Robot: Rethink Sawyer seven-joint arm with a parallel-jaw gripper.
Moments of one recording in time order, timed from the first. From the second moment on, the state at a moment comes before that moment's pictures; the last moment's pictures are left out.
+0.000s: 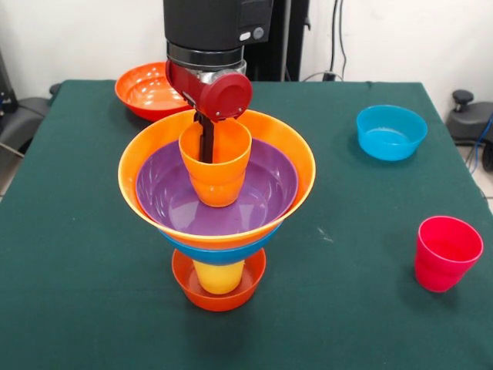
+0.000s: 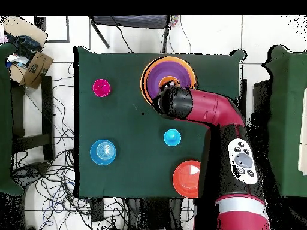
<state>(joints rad) -0.37 -0.64 0.08 1.48 -0.14 0.55 2.59</state>
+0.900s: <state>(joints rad) -0.37 -0.64 0.08 1.45 -0.14 0.55 2.59</state>
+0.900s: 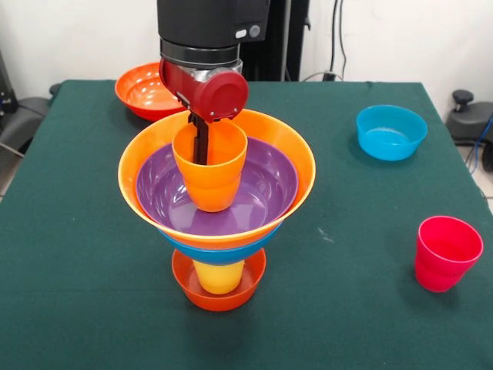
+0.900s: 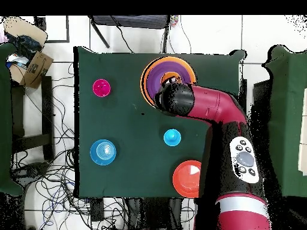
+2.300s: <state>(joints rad) -0.35 -0.64 0.08 1.45 -0.14 0.55 2.59</state>
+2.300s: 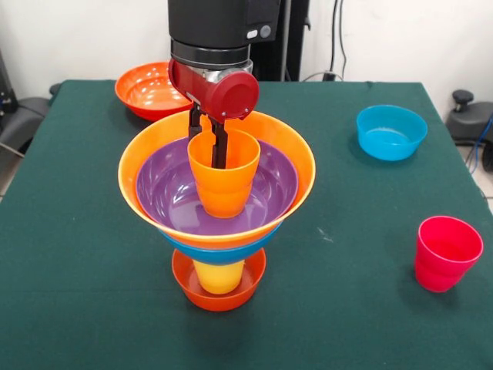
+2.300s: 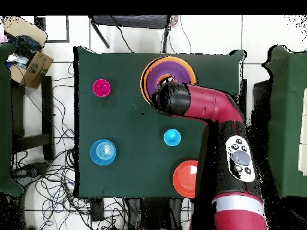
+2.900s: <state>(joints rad) -0.36 -0.64 0.08 1.45 -0.14 0.55 2.59</state>
